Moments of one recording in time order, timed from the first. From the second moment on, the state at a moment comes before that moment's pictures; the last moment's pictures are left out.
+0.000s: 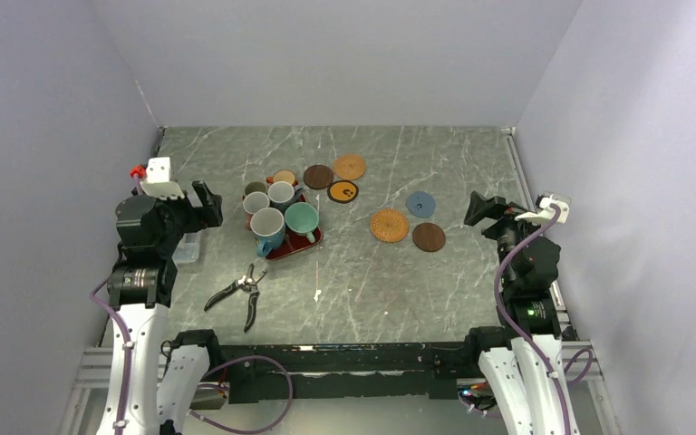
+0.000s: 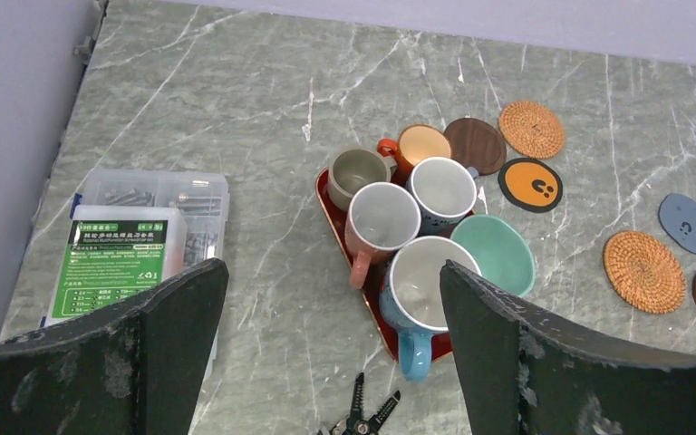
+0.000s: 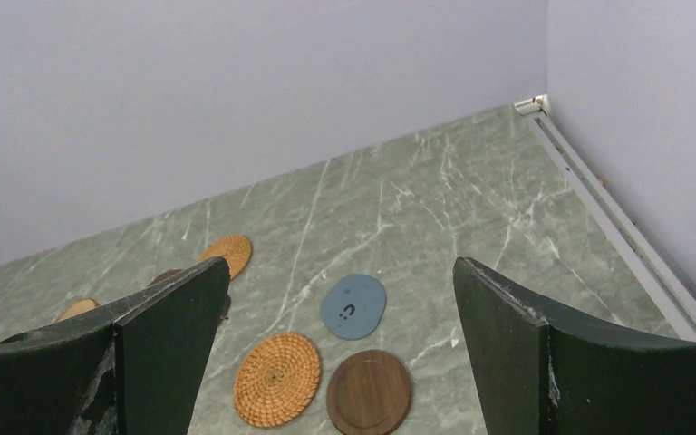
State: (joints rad) left arm 0.09 0.68 0.87 -0.43 0.13 -0.14; right arm 0.03 0.42 0.57 -0.07 0.13 0.31
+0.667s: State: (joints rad) left arm 0.00 1.01 1.01 -0.46 0.18 -0.19; right arm 0.03 0.65 0.59 -0.03 -0.12 0.23
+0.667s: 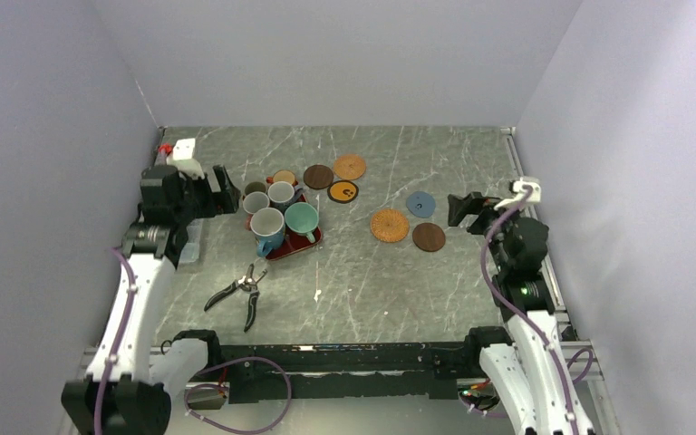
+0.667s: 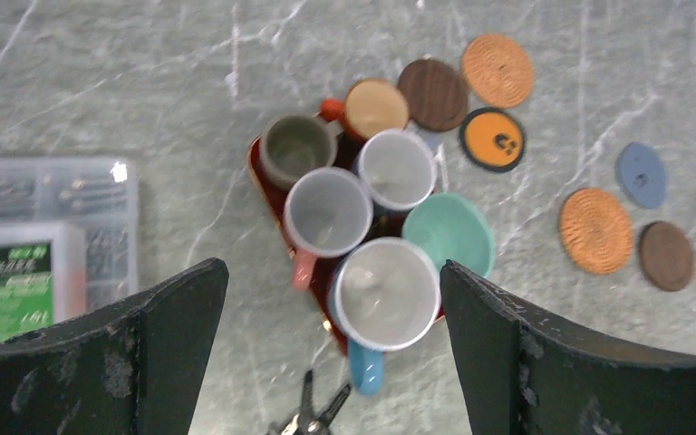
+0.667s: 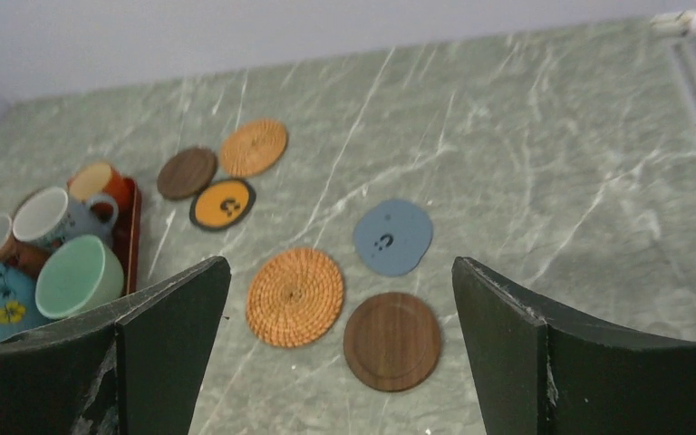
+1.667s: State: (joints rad) left arm -0.04 1.08 1.03 -0.43 0.16 -0.18; right arm 0.58 1.81 1.23 -0.19 0.13 0.26
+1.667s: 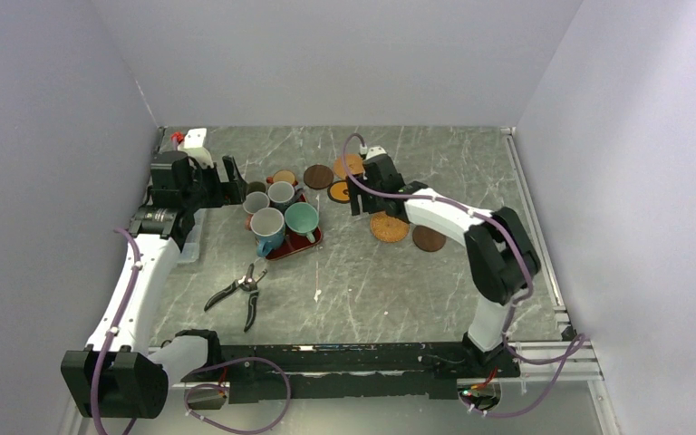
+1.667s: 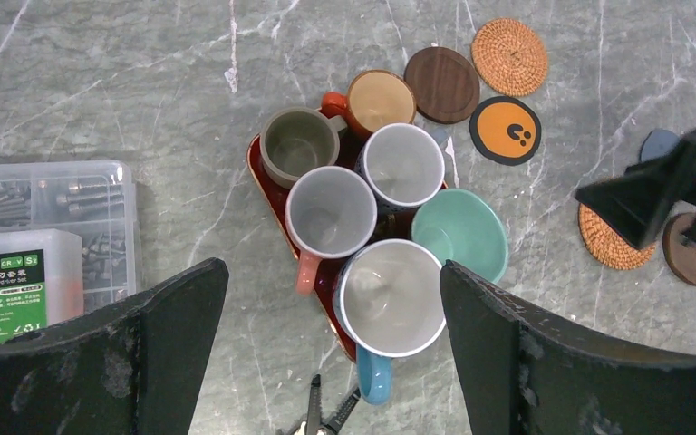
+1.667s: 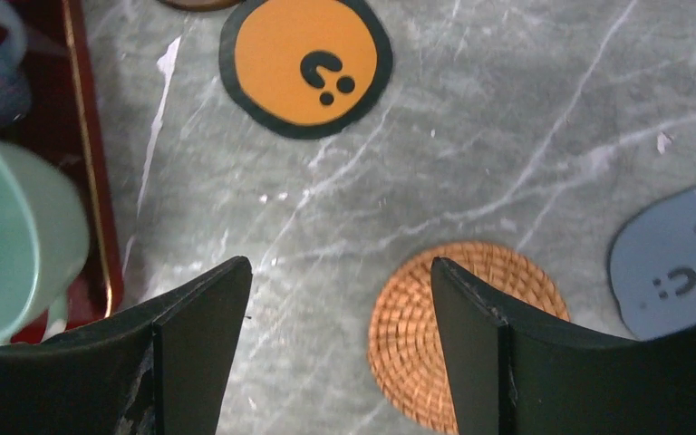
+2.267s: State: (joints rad) left arm -0.06 1.11 1.03 -0.43 0.16 -0.18; right arm 0.53 2.27 1.76 -0.20 0.21 0.23
